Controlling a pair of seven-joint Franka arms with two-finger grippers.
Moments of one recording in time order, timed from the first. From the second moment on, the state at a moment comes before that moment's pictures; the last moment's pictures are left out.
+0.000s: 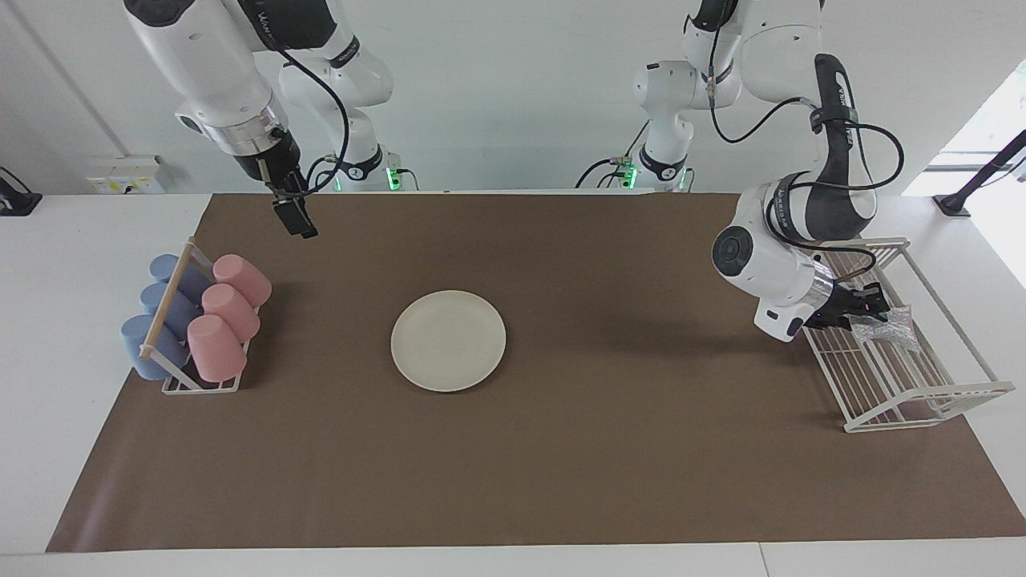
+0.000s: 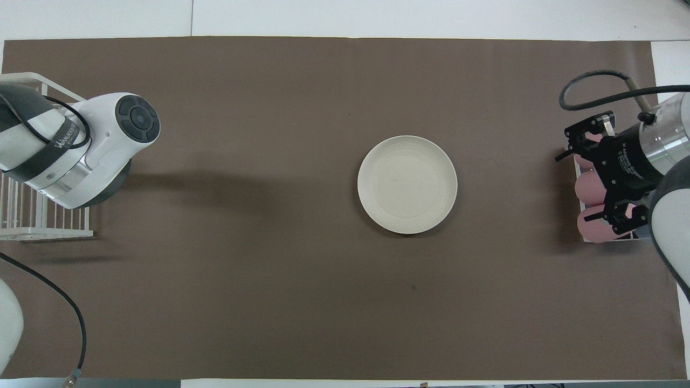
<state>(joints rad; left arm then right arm) -0.08 0.30 -0.08 -1.83 1.12 1.83 -0.40 0.04 -0.01 0.06 -1.60 0.06 1.47 1.37</state>
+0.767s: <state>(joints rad) -0.09 0.27 -0.09 -1.70 0.97 1.73 -0.42 0.04 -0.02 0.08 -1.62 0.06 1.47 1.47</state>
